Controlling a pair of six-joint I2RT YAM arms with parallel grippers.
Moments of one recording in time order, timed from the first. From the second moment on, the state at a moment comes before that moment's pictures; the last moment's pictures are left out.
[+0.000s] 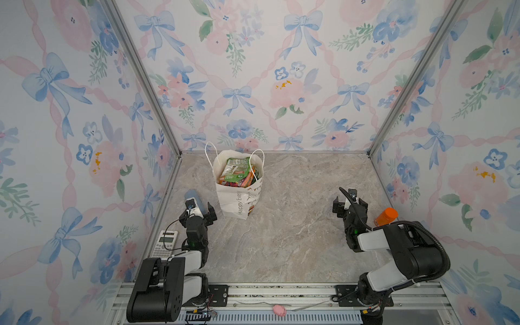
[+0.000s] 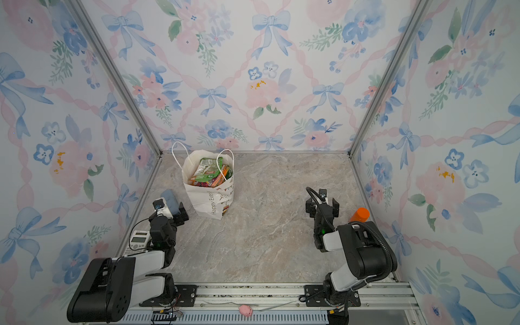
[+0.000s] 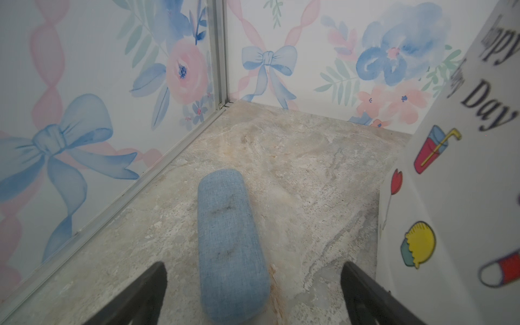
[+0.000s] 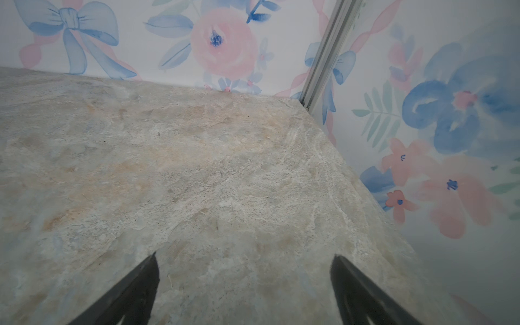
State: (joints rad) left arm 0.01 1.24 0.10 0.91 -0.28 -0.12; right arm 0.16 1.56 0.28 0.99 0.40 -0.08
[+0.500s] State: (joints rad) left arm 0.00 1.46 0.20 1.05 -0.22 -0.07; right arm 0.16 1.56 0.31 0.97 0.40 -0.05
